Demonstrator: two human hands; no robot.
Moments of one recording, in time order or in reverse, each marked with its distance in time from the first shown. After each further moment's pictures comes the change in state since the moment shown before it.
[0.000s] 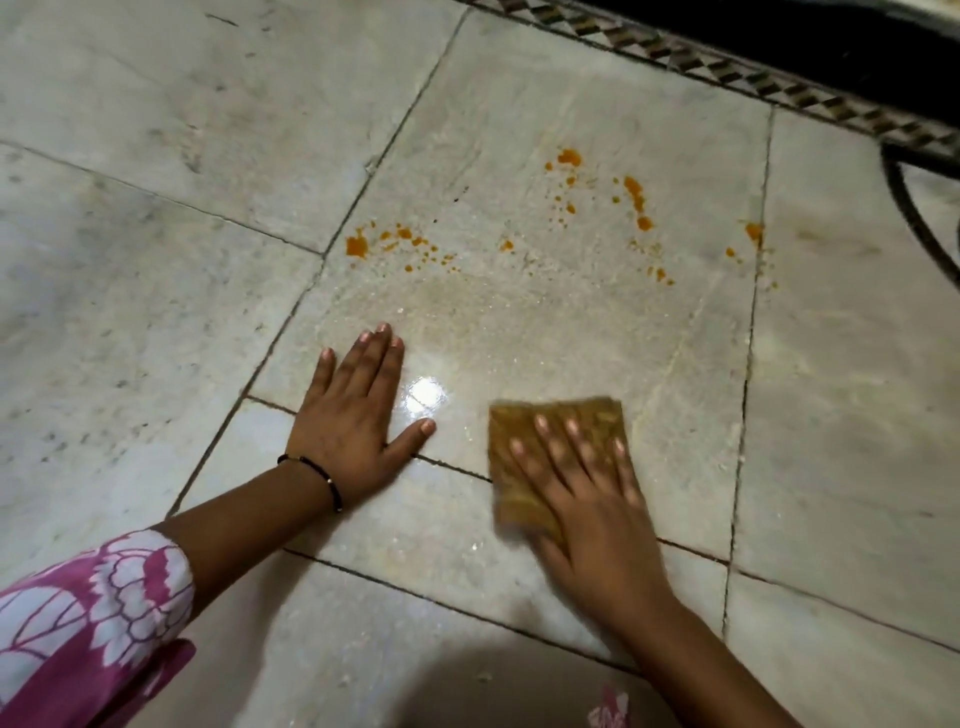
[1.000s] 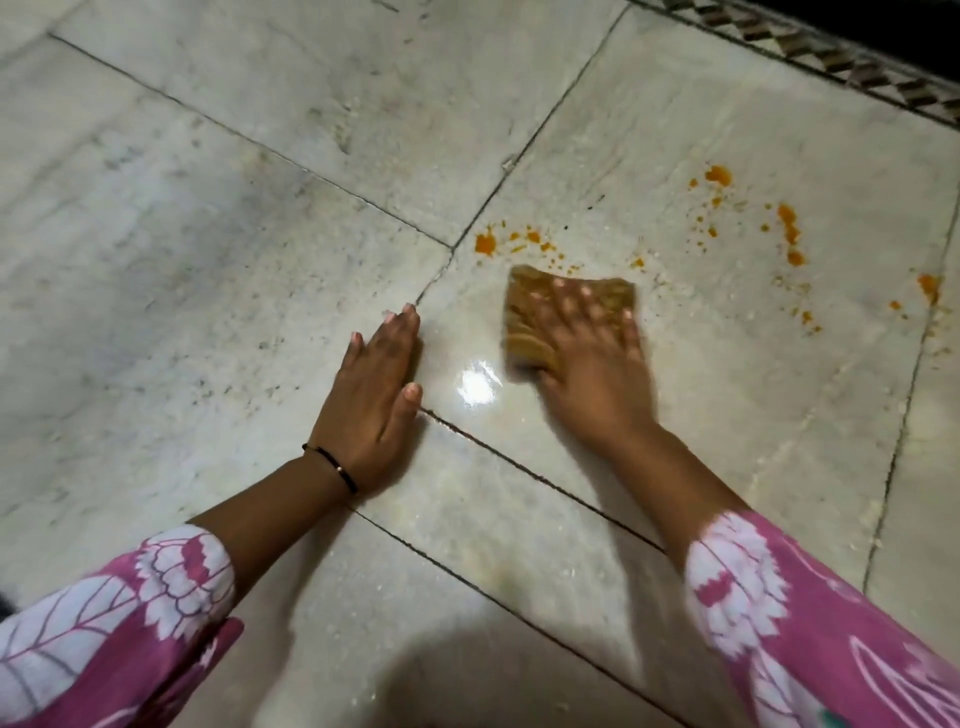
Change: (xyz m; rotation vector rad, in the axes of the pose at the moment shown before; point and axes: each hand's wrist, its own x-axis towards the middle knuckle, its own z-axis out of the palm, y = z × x) left_hand -0.032 -0.063 -0.015 -0.378 0.210 -0.073; right_hand 0.168 -0.052 -0.021 0.007 -0.025 -0.053
